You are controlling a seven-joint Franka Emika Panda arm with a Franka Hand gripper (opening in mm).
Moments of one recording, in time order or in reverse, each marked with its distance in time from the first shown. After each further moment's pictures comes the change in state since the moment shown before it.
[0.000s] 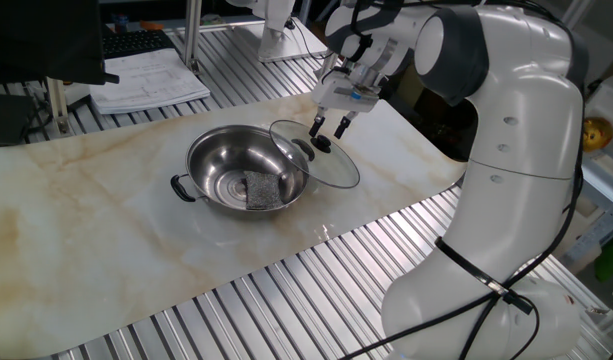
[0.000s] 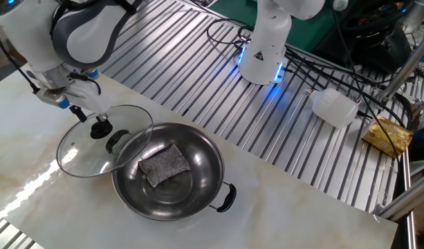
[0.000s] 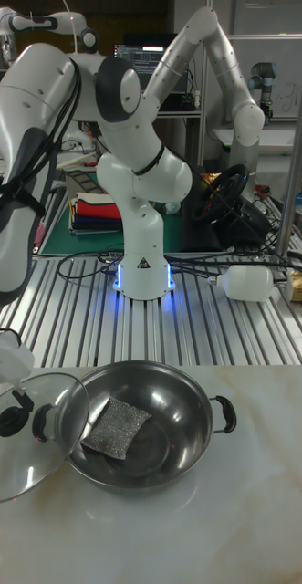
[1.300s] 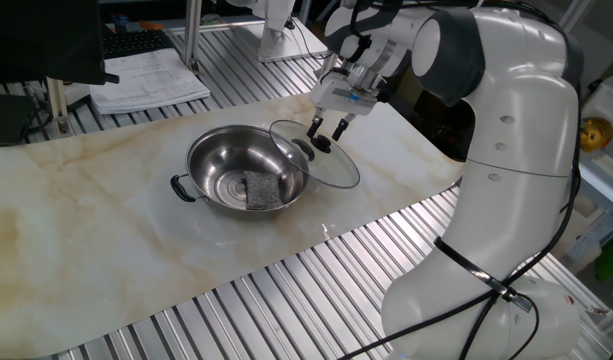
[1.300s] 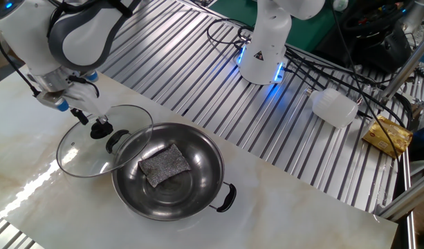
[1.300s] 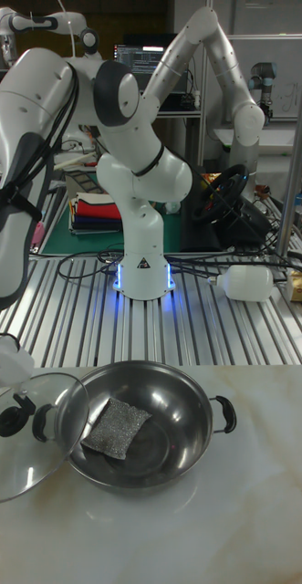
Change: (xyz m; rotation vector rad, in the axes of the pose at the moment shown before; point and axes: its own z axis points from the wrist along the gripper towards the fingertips) arm -0.003 0.000 0.007 -0.029 0.006 0.017
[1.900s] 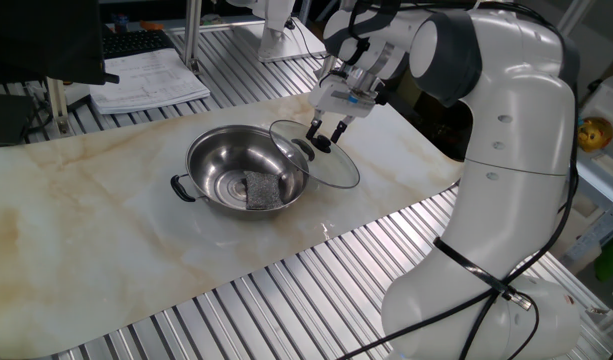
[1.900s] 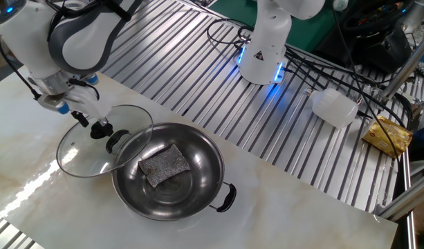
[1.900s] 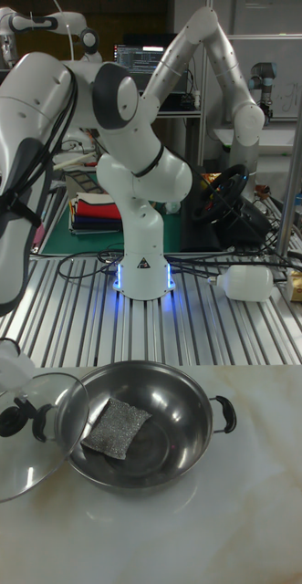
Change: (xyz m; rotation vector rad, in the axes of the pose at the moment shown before) arm -0.002 -0.002 0.008 -0.005 0.002 -0.007
